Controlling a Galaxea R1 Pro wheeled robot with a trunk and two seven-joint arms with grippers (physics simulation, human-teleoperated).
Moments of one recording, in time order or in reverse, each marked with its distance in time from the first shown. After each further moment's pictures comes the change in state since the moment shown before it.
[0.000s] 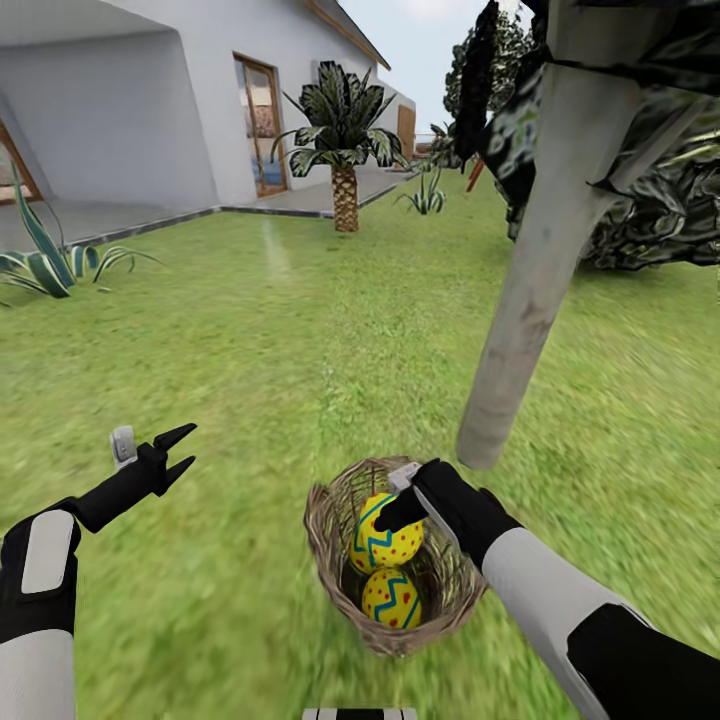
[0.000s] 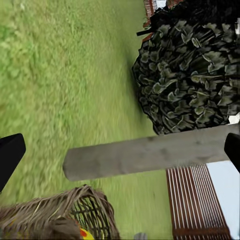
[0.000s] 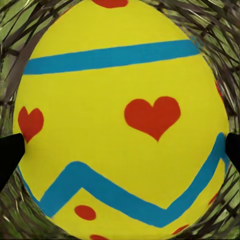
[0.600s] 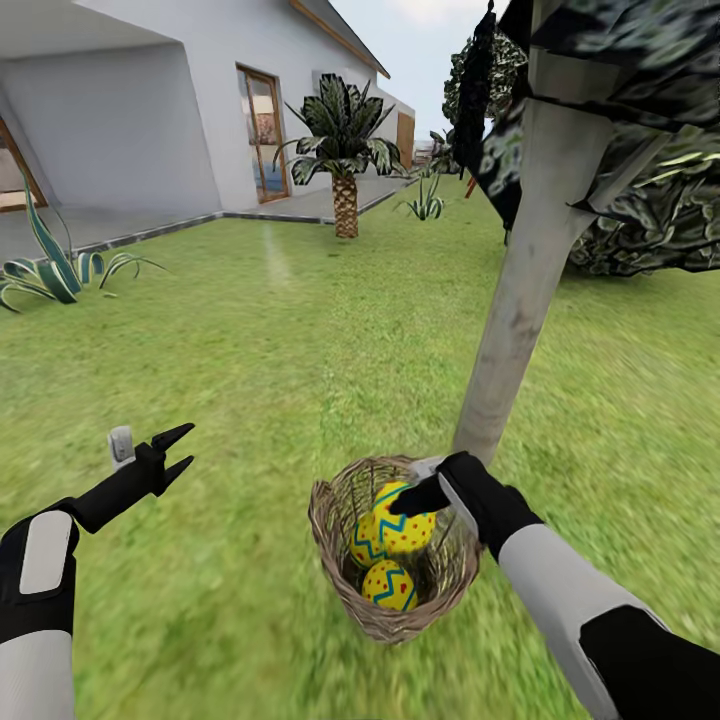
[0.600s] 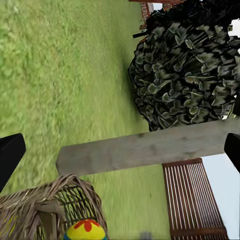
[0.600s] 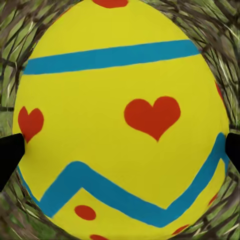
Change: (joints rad) left arm 0.000 0.002 0.007 0.000 0.001 0.000 -0.002; right arm 0.000 -0.036 -0.194 0.000 0.002 -0.007 0.000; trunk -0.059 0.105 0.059
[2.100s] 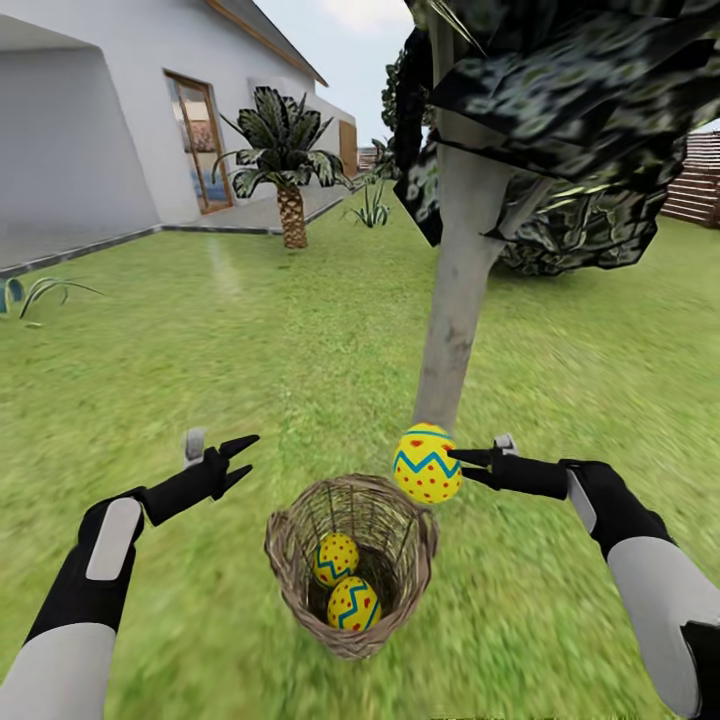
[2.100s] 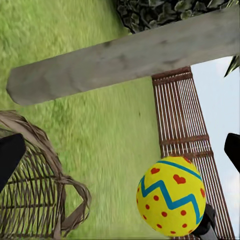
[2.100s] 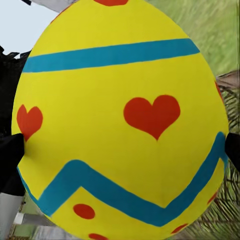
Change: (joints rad) left arm 0.000 -0.043 -0.259 0.048 0.008 -0.009 -0.007; right arm 0.034 -0.272 -0.511 0.017 0.004 -0.017 1.070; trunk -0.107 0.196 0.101
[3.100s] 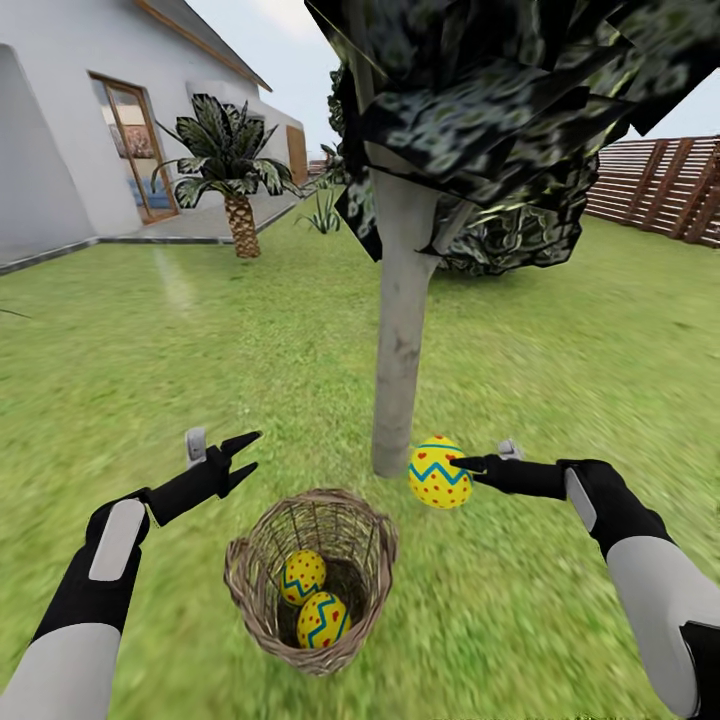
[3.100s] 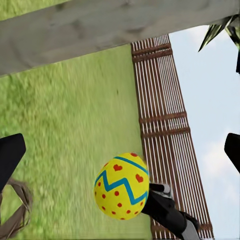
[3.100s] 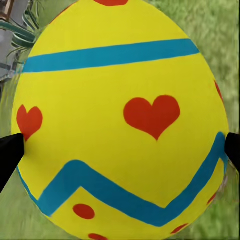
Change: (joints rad) left arm 0.000 -0.010 -0.006 0.018 0.070 -0.010 0.006; right arm 0.000 0.004 -0.006 -0.012 -0.006 -0.031 -0.354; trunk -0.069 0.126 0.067
